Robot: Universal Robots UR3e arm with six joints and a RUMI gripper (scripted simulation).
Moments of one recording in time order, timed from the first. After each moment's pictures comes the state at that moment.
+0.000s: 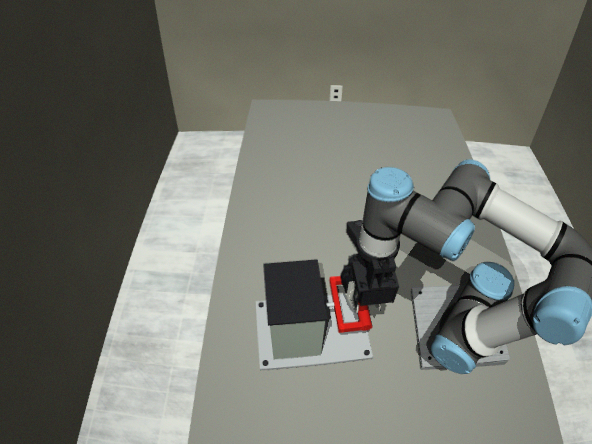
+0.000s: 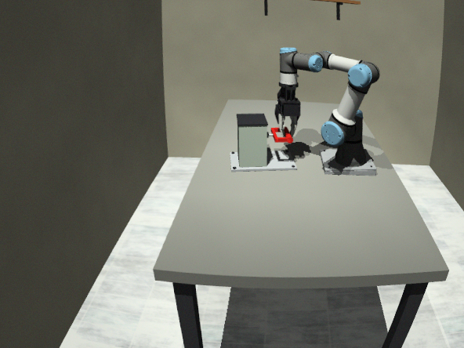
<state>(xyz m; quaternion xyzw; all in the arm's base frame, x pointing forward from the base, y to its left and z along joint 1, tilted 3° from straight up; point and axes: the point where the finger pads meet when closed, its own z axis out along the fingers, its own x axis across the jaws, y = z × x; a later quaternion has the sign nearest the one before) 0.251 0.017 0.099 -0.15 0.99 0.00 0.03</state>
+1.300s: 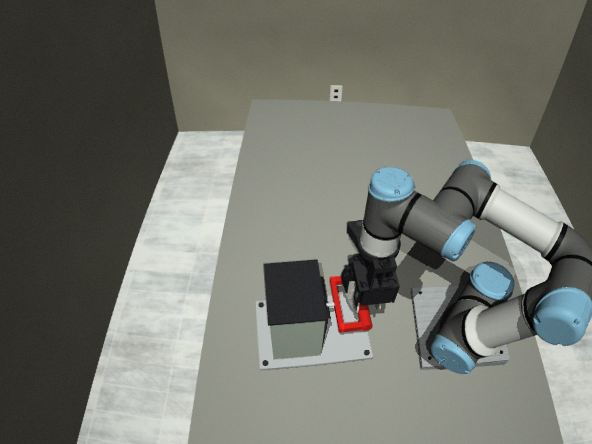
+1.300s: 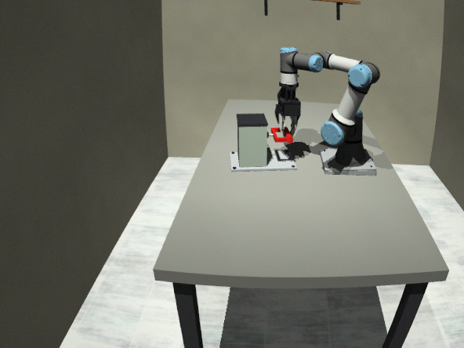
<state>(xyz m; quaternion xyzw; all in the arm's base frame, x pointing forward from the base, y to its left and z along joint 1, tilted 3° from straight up) 0.250 0.017 0.099 -0.15 0.99 0.00 0.03</state>
